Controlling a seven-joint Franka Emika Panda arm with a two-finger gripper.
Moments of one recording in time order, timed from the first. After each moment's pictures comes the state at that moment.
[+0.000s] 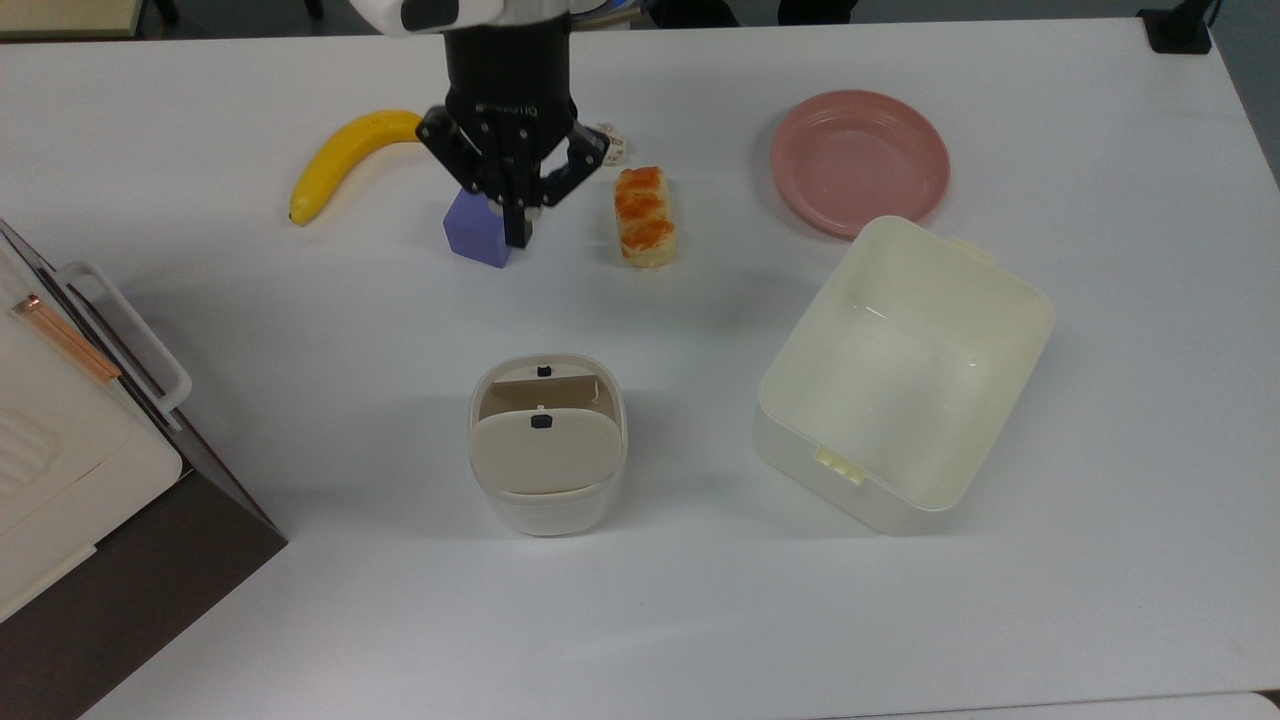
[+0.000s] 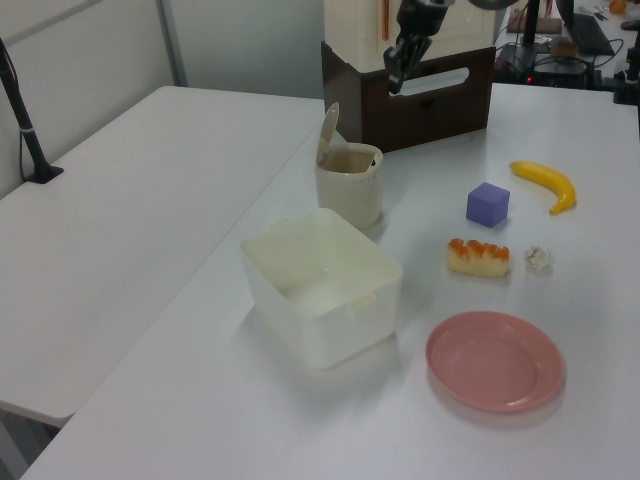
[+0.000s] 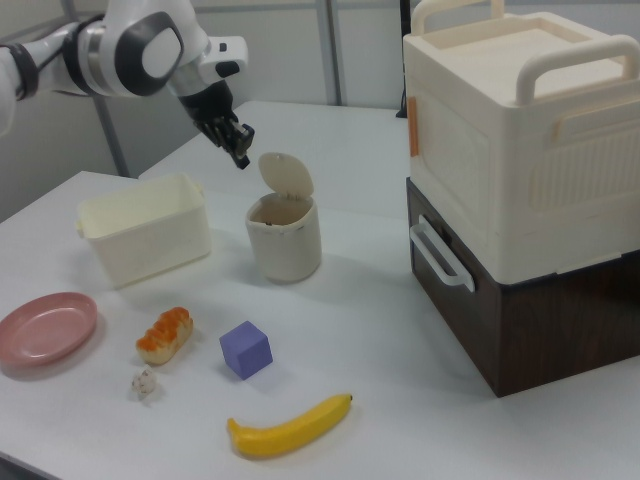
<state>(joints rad) 0.08 0.17 -0.06 -1.57 -0.05 2.07 0.26</state>
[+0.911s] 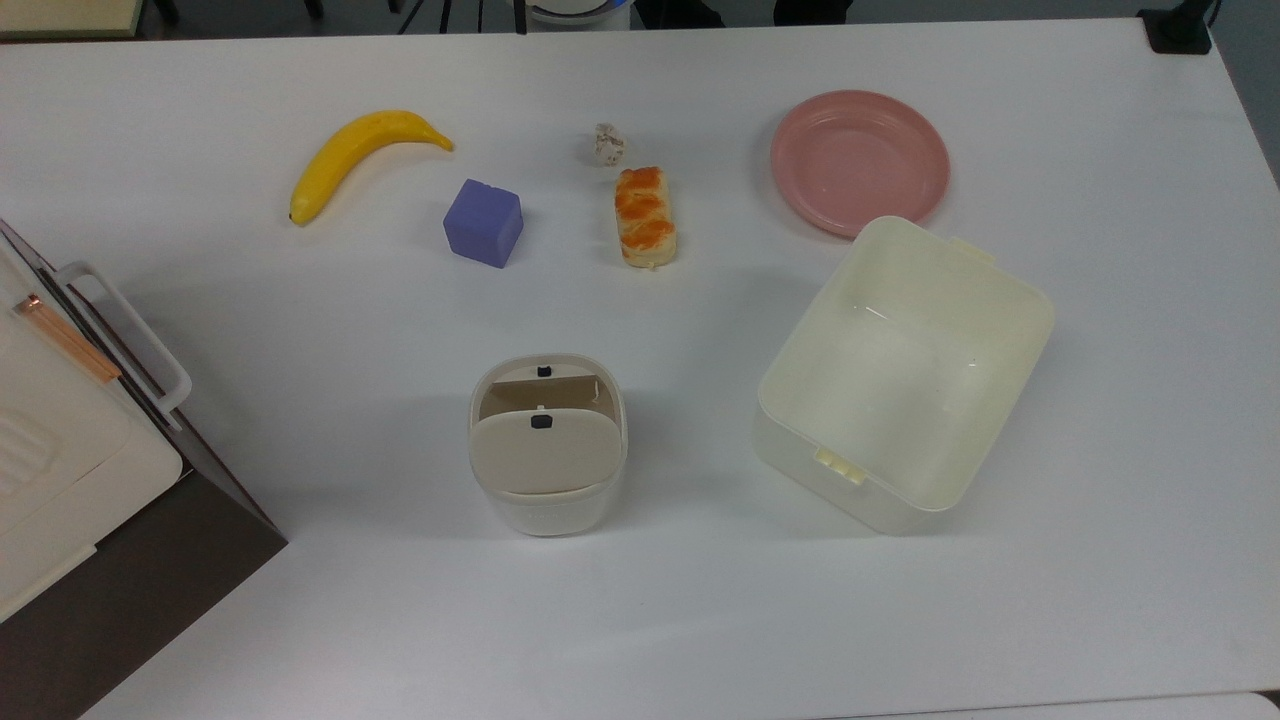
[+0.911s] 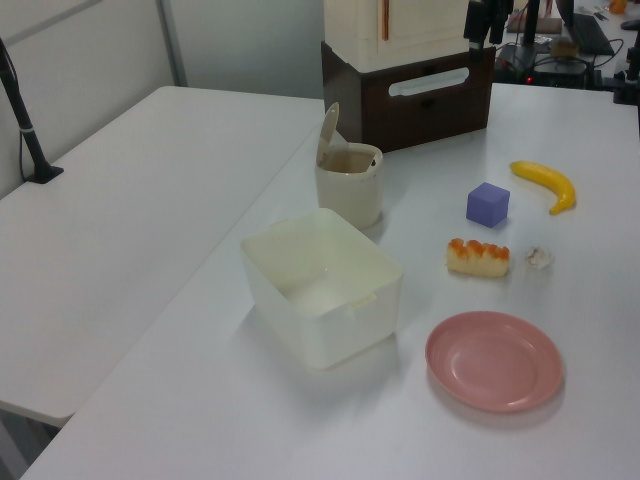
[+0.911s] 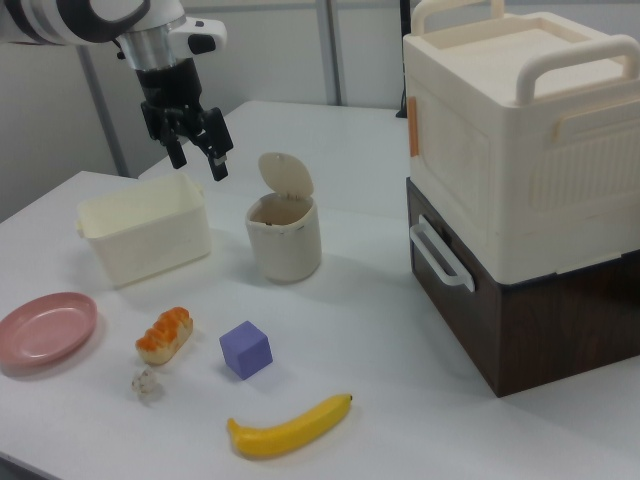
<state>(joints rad) 0.02 -0.03 -0.06 -1.58 -0.05 1.61 0.12</state>
